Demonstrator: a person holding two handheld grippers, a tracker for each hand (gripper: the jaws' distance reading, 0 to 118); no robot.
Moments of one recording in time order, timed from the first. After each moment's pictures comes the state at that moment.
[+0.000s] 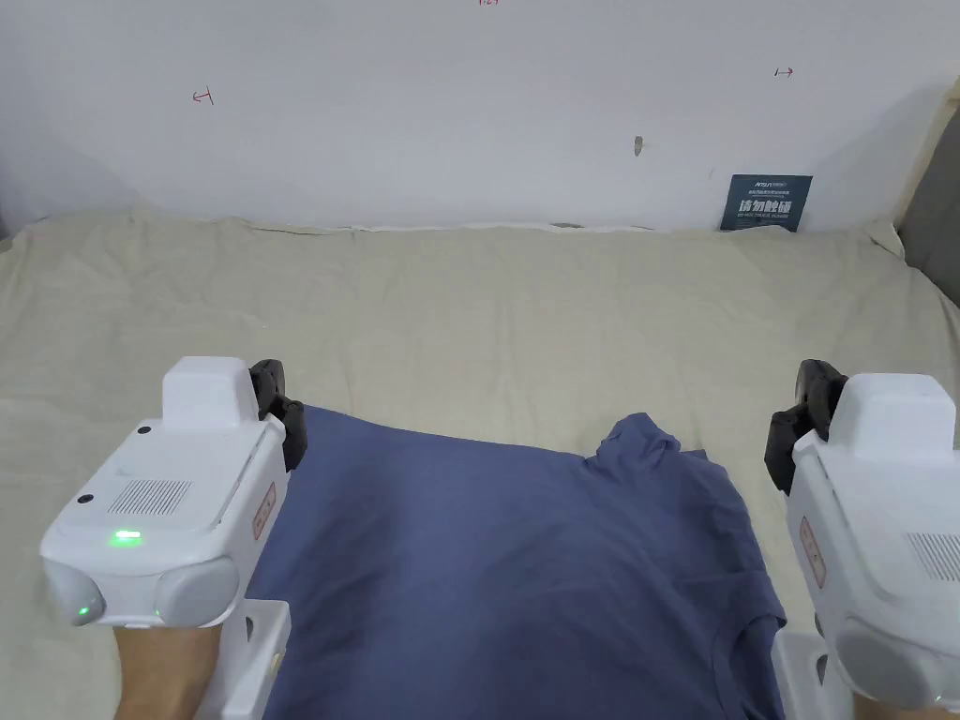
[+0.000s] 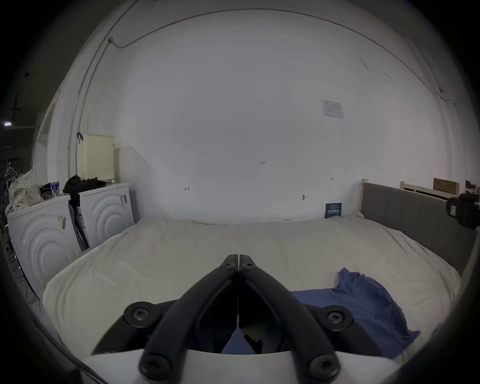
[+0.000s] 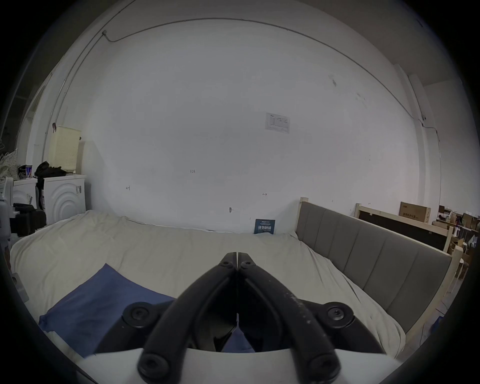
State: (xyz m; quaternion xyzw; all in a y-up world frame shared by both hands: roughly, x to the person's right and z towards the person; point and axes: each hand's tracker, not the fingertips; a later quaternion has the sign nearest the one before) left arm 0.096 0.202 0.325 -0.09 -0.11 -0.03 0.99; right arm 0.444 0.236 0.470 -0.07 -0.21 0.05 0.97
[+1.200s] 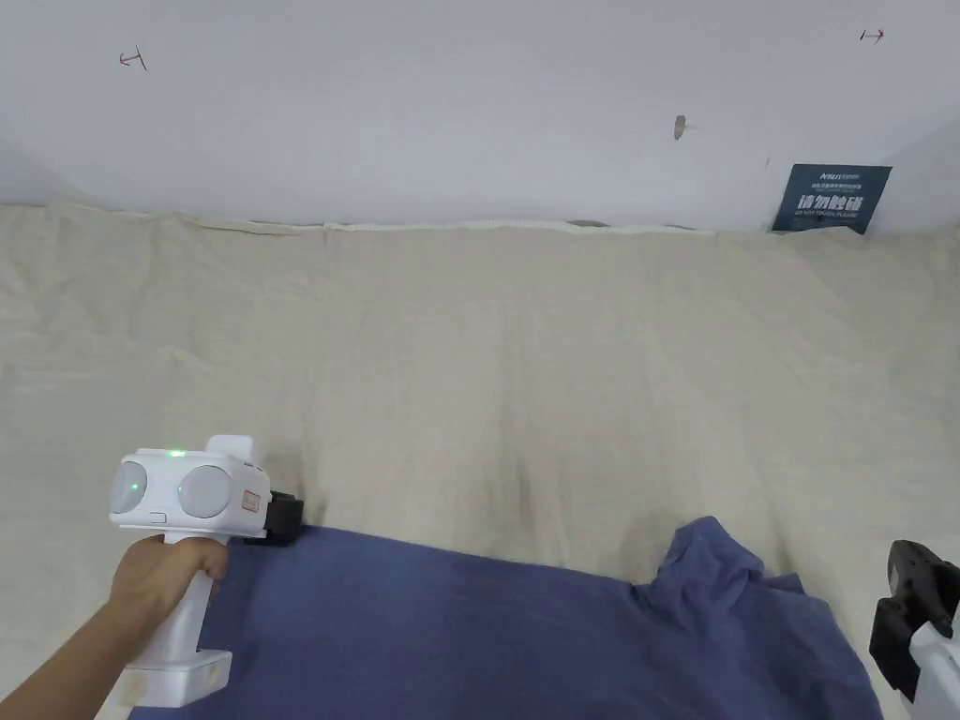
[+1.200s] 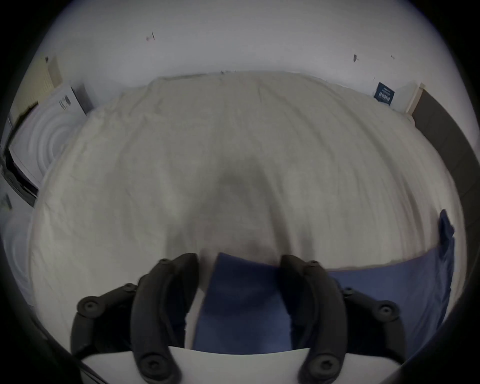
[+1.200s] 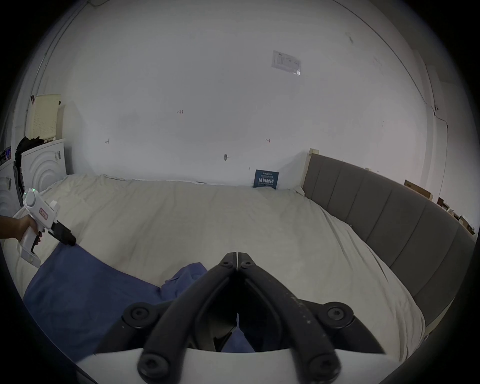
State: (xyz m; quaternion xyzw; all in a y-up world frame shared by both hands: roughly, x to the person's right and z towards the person) left arm 0.121 0.008 -0.053 -0.49 -0.12 -0.06 0.86; right arm 0.527 0.136 0.305 -0.21 -0.22 0.03 0.95
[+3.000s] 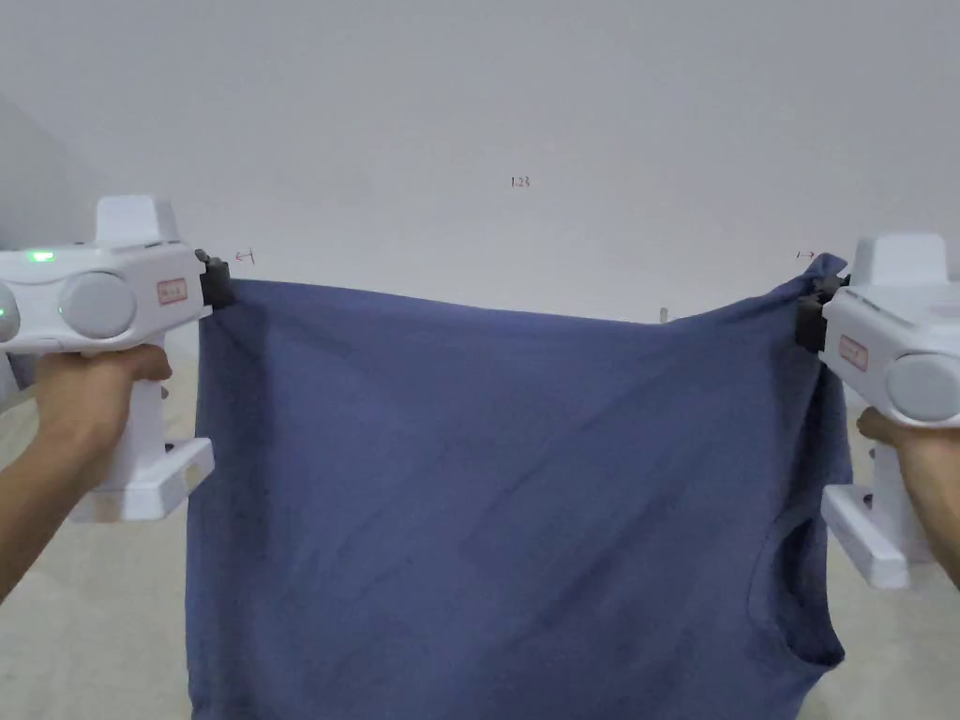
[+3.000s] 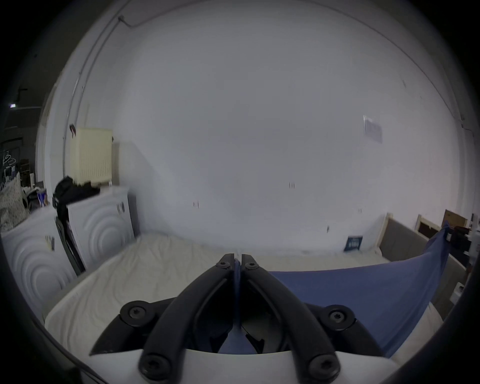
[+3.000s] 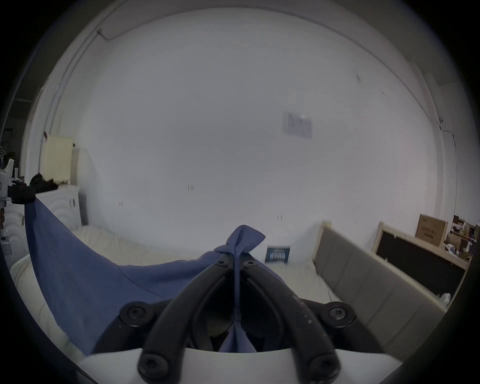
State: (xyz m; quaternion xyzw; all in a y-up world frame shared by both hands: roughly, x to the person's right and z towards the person) left arm 0.048 0.407 0.089 -0.08 -0.08 0.02 0.99; right arm 0.547 0.413 0.250 -0.05 -0.17 0.06 0.98
